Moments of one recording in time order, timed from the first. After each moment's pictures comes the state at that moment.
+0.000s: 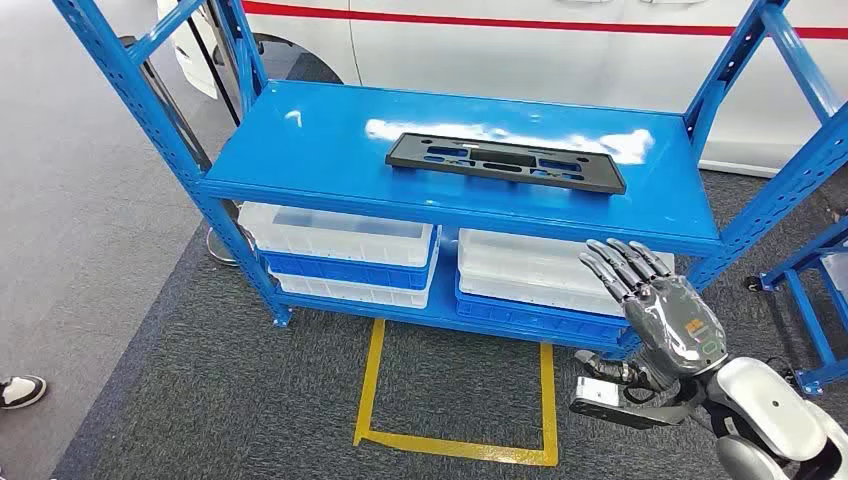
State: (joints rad) left arm 0.07 0.19 -0.93 0.00 0.93 -0.18 0.08; right arm -0.52 -0.68 0.80 -1.49 0.84 -0.14 -0.19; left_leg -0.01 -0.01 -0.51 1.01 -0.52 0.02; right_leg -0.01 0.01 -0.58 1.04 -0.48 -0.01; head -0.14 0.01
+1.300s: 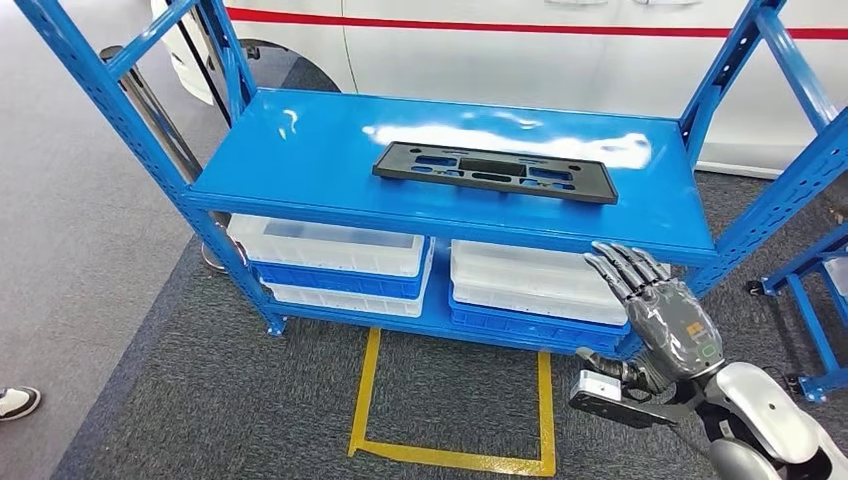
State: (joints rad) left arm 0.08 0.18 -0.93 0.00 0.91 -0.17 0.07; right arm -0.45 -0.64 0.71 -1.48 0.79 -0.13 -0.21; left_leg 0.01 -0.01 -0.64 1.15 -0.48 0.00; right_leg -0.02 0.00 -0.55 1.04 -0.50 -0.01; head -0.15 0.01
